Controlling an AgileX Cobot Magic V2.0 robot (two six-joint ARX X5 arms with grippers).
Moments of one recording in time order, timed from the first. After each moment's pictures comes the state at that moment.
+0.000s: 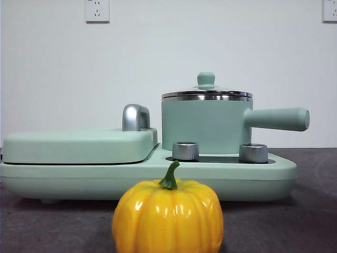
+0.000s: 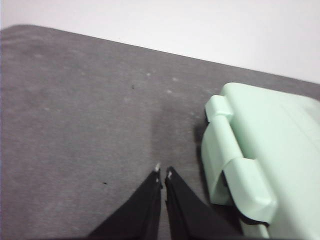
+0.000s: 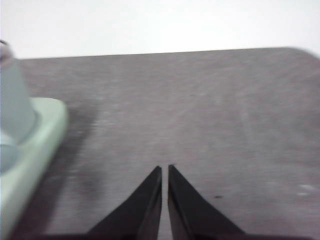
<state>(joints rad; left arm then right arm) -0.02 0.00 0.03 -0.18 0.03 -0.21 0.05 0.01 0.02 -0.16 0.03 0.11</state>
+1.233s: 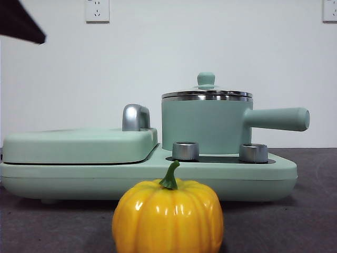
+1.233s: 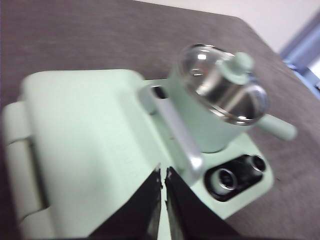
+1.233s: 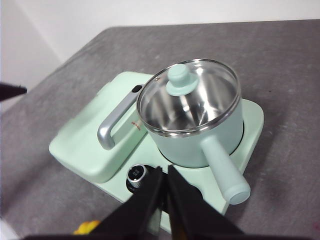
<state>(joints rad) -0.23 0.83 0.75 -0.37 0.46 -0.19 0.11 0.58 0.80 -0.64 -0.58 0.12</state>
